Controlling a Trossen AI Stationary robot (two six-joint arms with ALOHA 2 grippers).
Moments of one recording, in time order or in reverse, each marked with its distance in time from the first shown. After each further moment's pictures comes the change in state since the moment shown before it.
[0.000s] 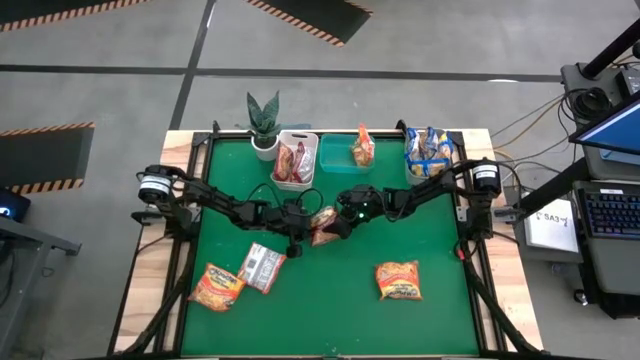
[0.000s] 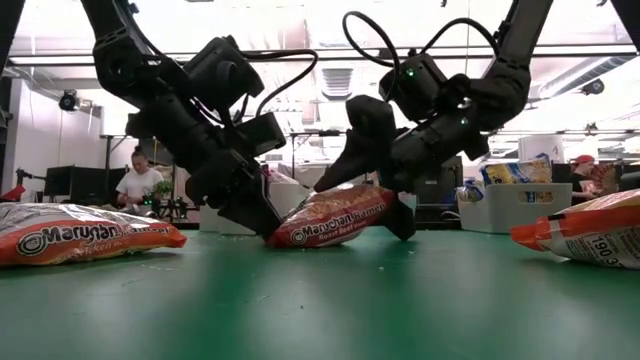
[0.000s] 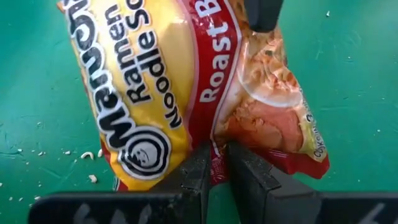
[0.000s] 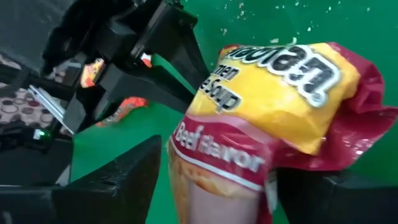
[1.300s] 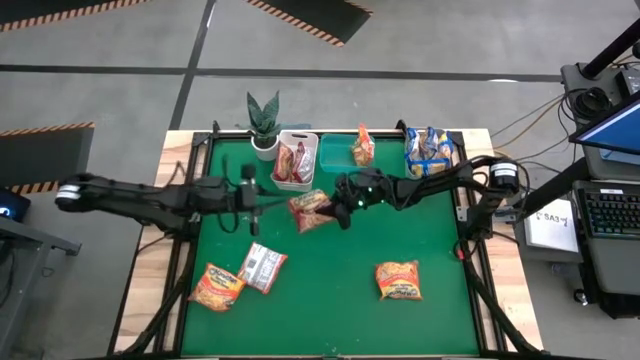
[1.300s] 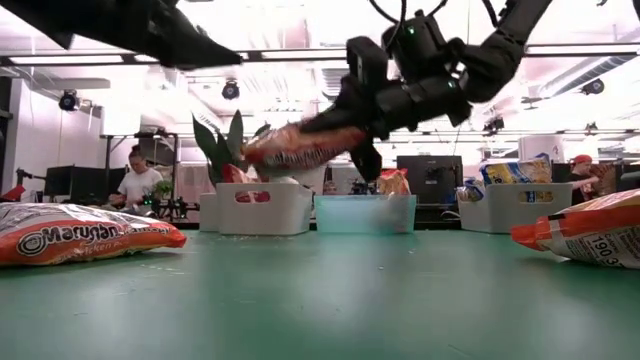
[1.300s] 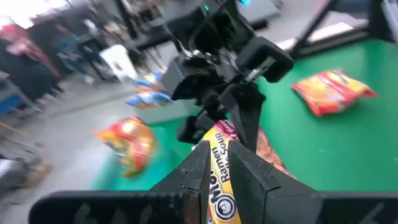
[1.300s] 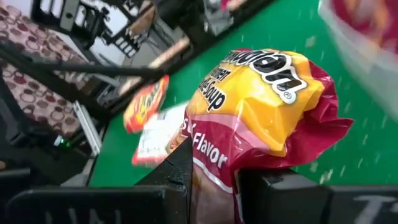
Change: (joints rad) left arm 0.002 -0.896 -0.164 -0.149 -0.134 0.365; right arm -0.042 -0.131 0.073 0.013 -0.011 -0.215
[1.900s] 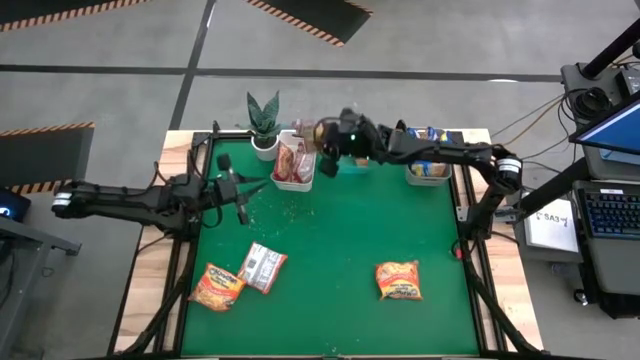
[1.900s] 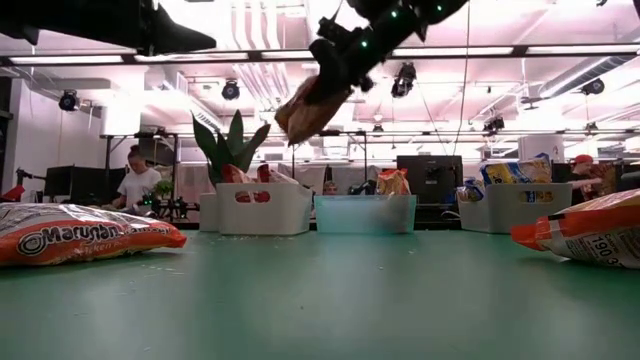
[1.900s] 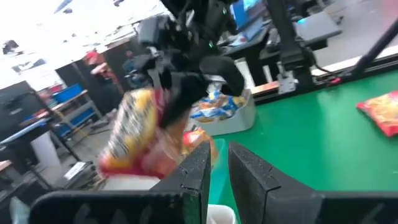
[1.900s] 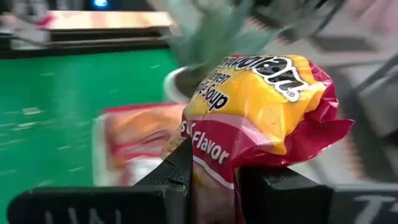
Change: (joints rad) left arm 0.000 -0.252 -0.076 0.001 -0.185 0.087; right arm -0.139 -0.033 0.616 -0.839 0.517 -0.715
